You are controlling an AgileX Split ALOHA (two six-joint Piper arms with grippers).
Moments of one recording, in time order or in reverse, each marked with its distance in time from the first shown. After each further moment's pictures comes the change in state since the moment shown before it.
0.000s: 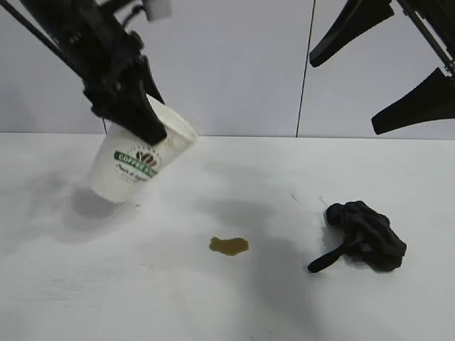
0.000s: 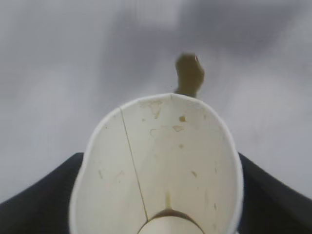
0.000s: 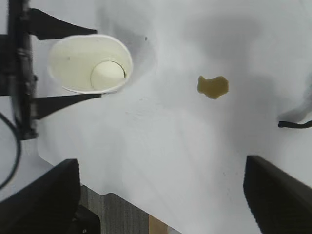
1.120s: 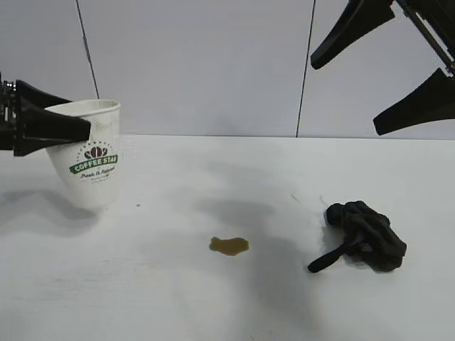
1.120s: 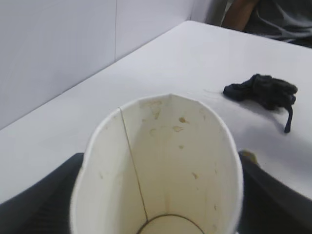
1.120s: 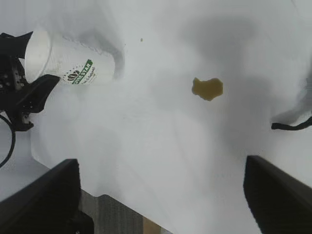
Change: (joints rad) left arm 0.354 -0.003 0.686 -0.875 -0.020 1.081; right arm 0.000 0.000 0.000 -0.030 -0.010 0.000
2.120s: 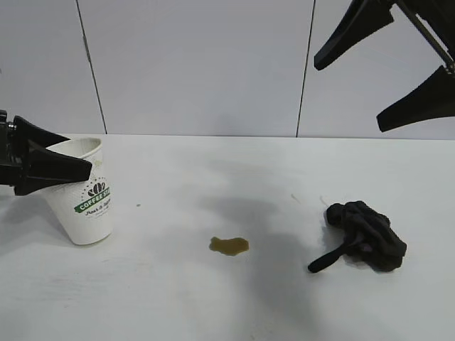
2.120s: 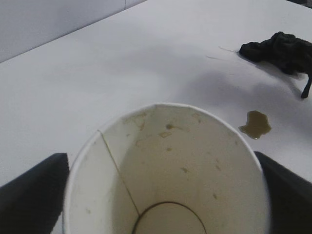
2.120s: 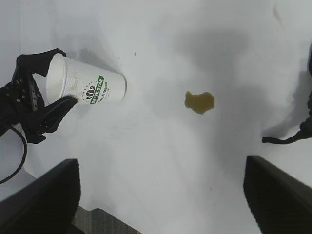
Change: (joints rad) left arm 0.000 0.048 0.029 -0.007 -0.062 -0.044; right arm 0.000 0.000 0.000 -0.004 -0.048 0.000
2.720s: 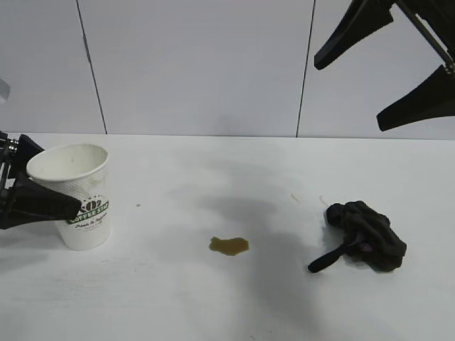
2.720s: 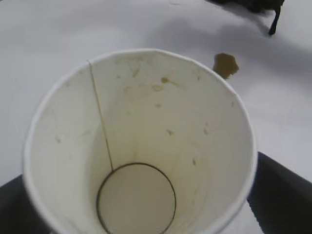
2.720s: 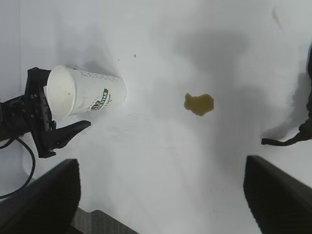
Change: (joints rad) left arm 0.000 0.000 0.000 0.256 -0.071 -0.040; right arm 0.000 0.000 0.000 0.000 -0.002 0.000
